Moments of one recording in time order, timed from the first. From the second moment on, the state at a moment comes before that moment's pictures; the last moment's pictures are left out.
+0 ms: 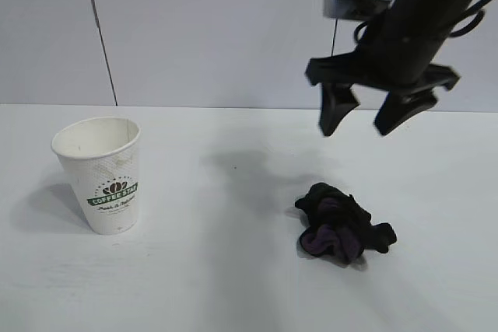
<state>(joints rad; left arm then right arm) 0.06 0.00 -0.48 -0.02 1.13 0.05 0.19 1.75 -1.28 -0.02 0.73 0.03</state>
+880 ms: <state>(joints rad) 0.06 0.00 -0.48 -0.02 1.13 0.05 -0.23 0.85 -1.28 -0.06 0.87 0.01</state>
